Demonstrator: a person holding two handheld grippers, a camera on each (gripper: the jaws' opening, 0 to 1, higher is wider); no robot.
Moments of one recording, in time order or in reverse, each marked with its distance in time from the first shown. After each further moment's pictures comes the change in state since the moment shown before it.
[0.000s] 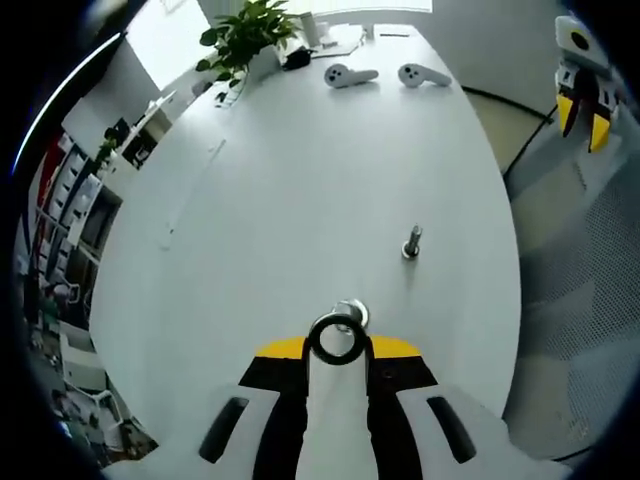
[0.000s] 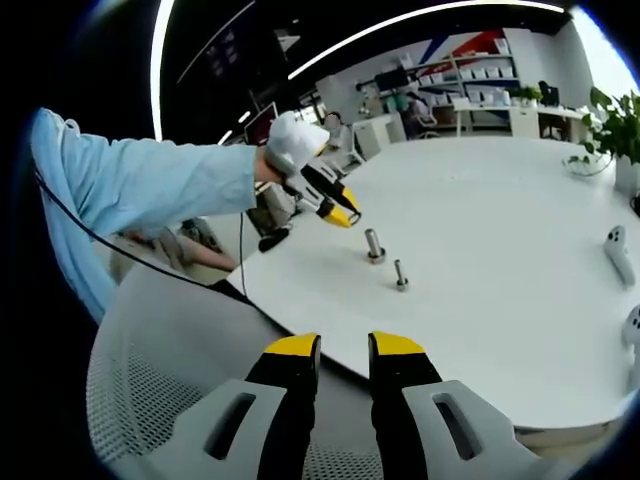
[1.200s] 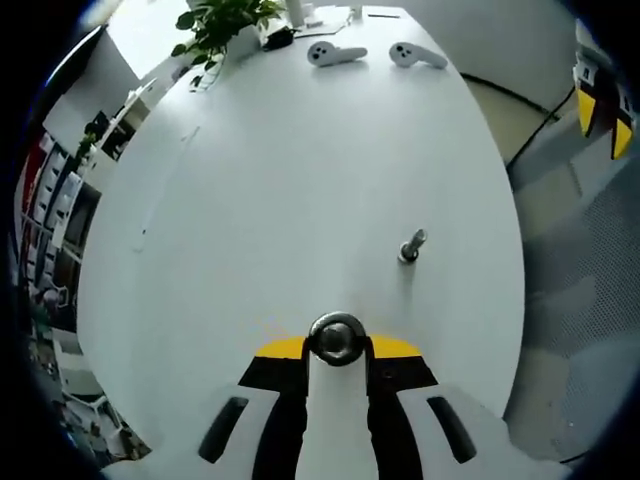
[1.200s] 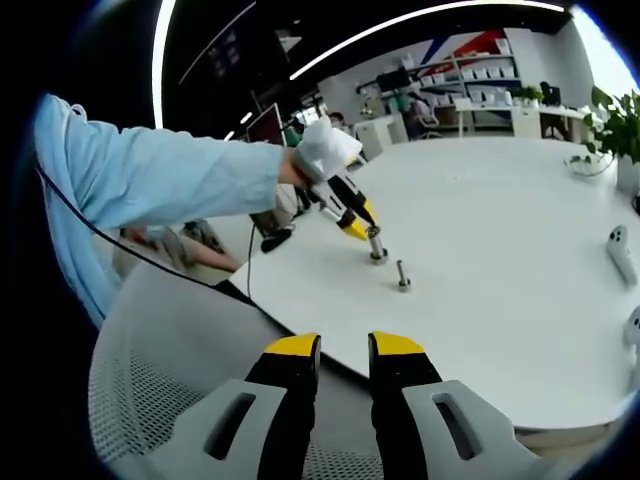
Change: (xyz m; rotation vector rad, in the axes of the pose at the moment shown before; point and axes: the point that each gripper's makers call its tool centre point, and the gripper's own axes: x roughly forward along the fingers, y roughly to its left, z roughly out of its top) left arm 0.036 -0.005 0.007 0.016 0.085 -0.068; right arm 0.000 0.001 0.000 0.000 -0.002 0.012
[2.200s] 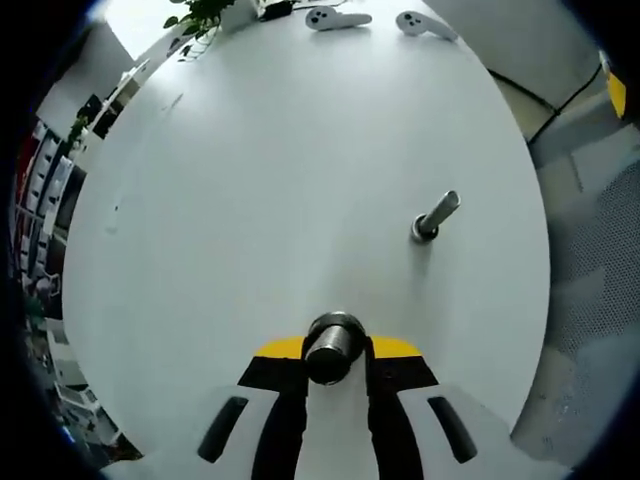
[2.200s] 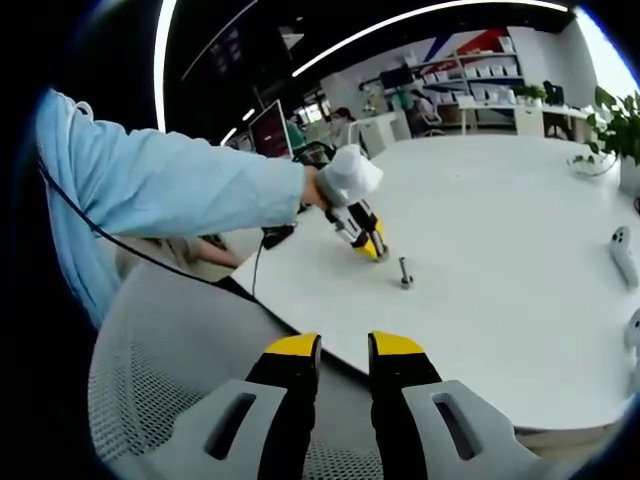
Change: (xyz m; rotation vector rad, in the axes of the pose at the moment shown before) left arm 0.051 -0.007 -0.025 -0.028 0.080 -0.036; right arm 0.001 0.002 -0.003 -0.010 0.019 0.010
